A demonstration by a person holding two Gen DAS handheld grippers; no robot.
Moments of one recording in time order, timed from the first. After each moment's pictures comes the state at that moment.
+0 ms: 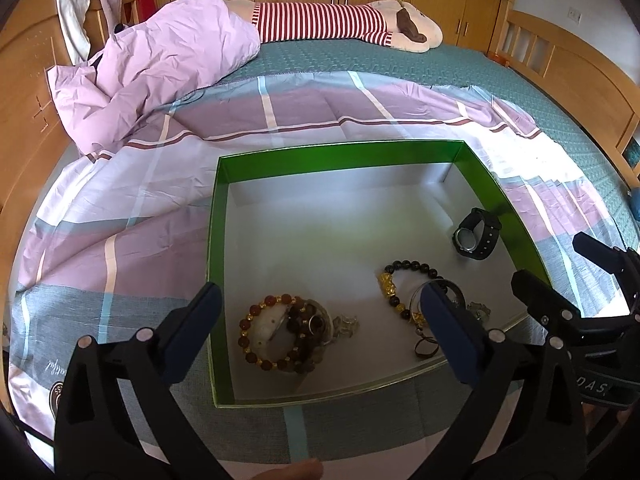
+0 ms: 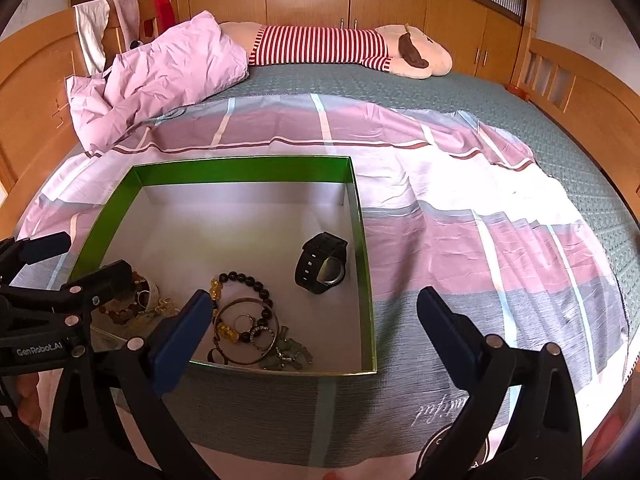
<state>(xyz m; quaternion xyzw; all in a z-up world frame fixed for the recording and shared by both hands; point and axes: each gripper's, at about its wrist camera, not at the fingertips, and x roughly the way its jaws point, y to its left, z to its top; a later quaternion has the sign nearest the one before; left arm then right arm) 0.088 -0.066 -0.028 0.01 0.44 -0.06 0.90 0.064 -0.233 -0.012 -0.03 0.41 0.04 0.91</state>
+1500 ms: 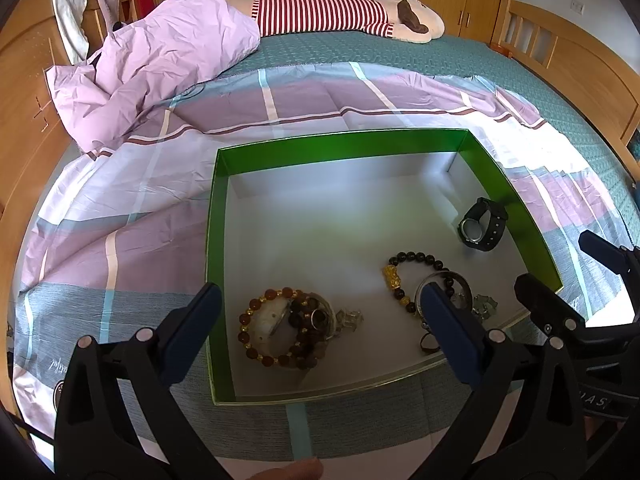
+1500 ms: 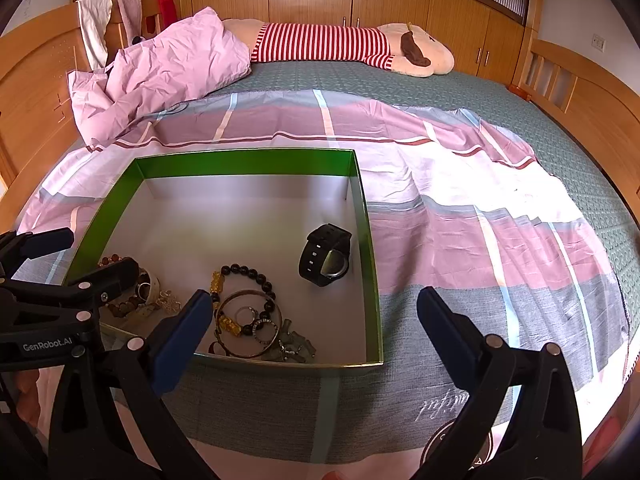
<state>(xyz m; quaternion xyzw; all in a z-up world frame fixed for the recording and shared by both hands) 0.089 -0.065 -0.034 0.02 0.45 -0.06 0.89 0.063 -0.230 -0.017 -0.03 0.41 0.04 0.91</state>
